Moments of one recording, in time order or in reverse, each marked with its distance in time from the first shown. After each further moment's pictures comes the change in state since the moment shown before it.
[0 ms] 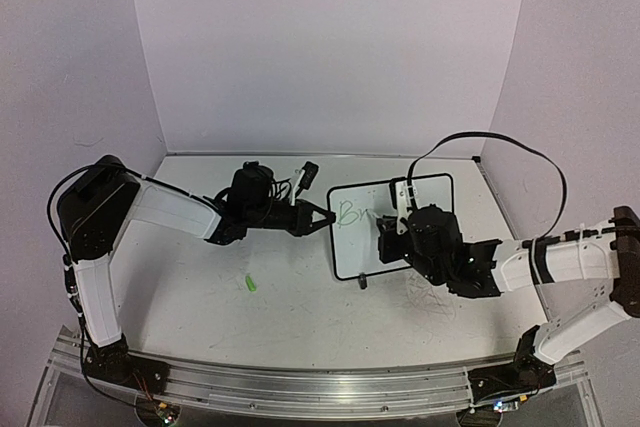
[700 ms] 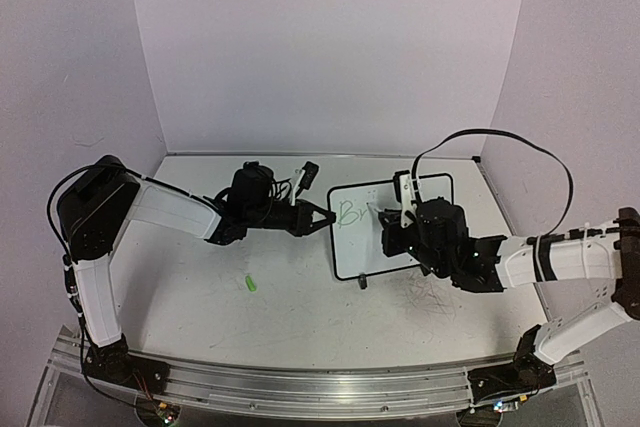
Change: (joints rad) left arm -0.002 -0.001 0.000 0.000 0.001 0.000; right arm -0.044 -0.019 0.000 0.020 -0.071 -0.033
